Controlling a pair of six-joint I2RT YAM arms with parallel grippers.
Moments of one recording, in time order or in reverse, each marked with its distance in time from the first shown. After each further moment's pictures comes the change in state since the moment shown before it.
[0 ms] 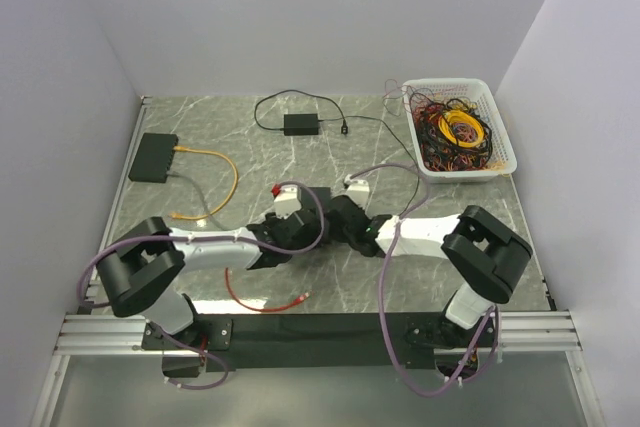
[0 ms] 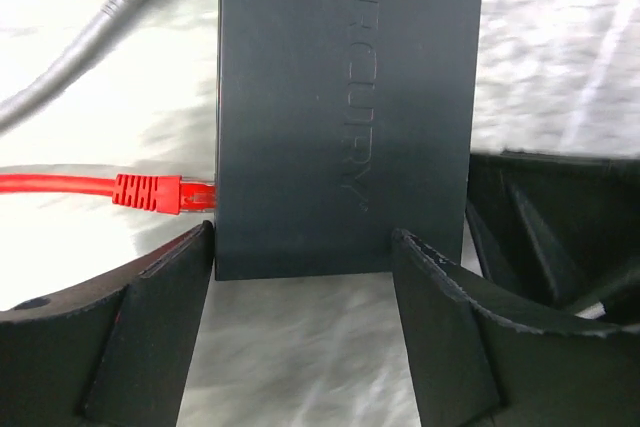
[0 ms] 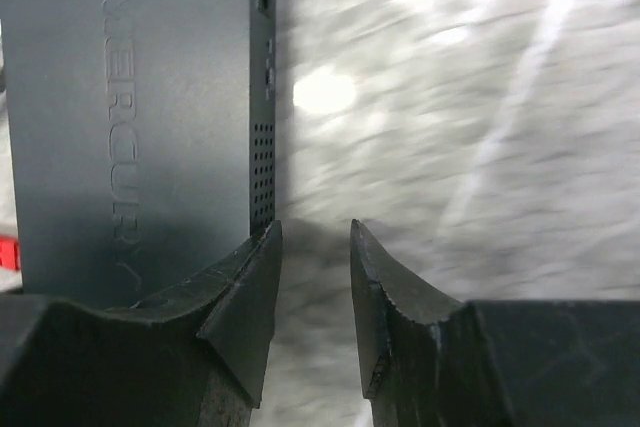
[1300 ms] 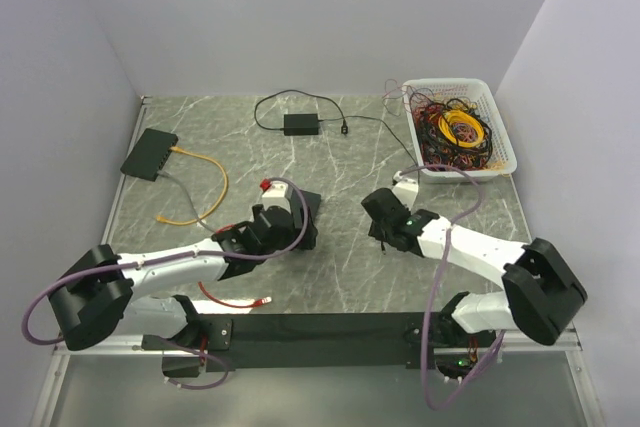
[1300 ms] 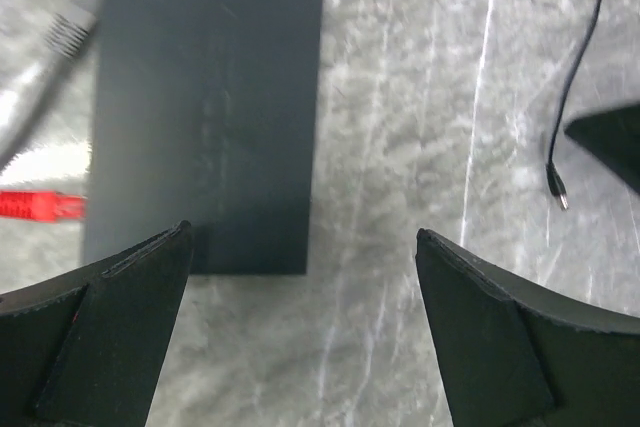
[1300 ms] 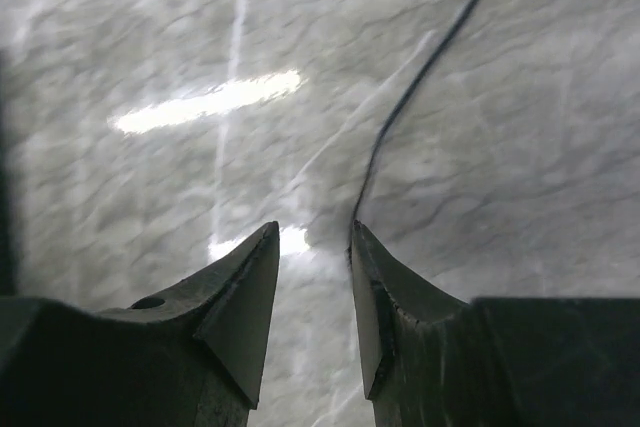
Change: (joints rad) left arm 0.078 -0.311 -0.153 0.080 0.122 0.253; right arm -0.149 -0.348 -0.095 -0.367 0.035 0.066
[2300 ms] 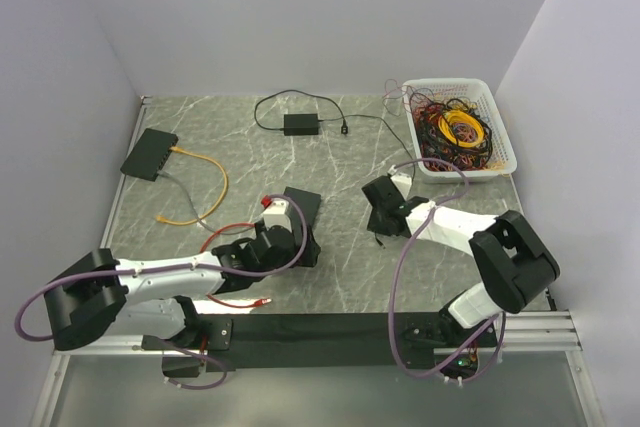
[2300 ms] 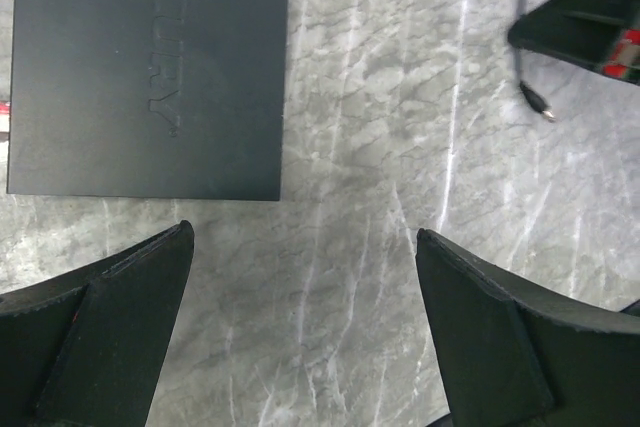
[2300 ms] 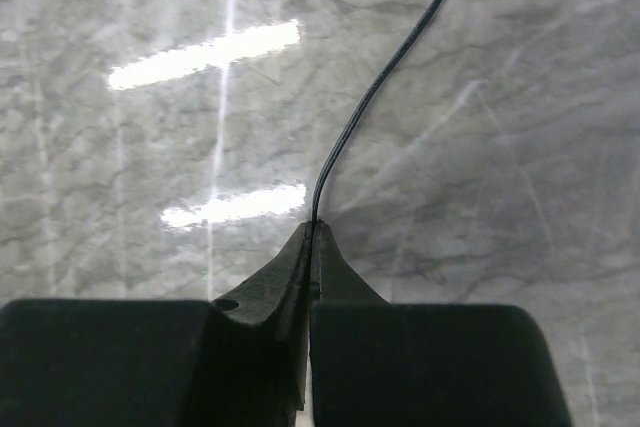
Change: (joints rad) left arm -0.131 -0.032 -0.093 0.027 -0.024 -0.112; right arm -0.127 0.234 0.080 0.079 -0.158 -0.078
